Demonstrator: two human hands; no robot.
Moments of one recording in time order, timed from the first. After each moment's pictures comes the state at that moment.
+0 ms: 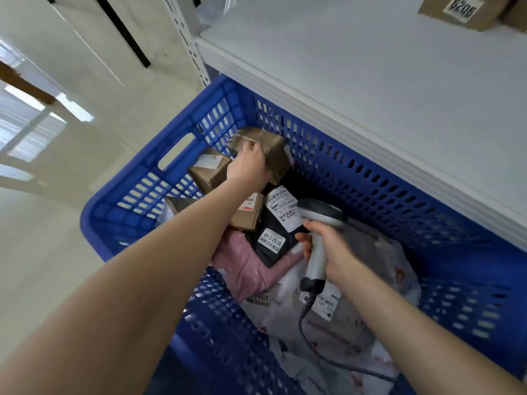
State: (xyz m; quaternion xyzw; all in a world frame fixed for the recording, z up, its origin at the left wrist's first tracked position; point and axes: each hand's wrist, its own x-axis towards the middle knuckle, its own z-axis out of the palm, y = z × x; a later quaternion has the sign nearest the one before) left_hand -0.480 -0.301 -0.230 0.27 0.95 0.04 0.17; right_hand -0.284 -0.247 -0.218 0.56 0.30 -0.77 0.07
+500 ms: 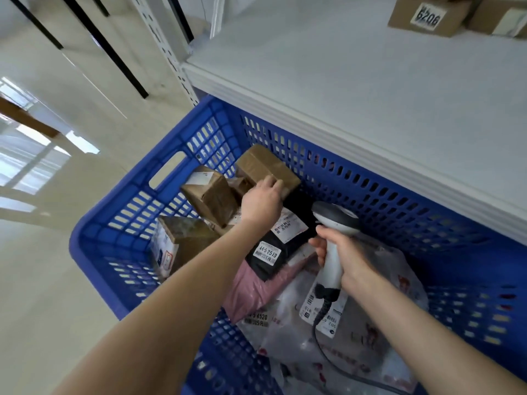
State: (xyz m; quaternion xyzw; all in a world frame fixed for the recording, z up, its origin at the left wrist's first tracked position) left_hand -0.424 -0.297 -0.256 0.42 0.91 0.02 0.06; right_hand -0.263 -0.221 -0.237 0.53 0.32 -0.78 0.01
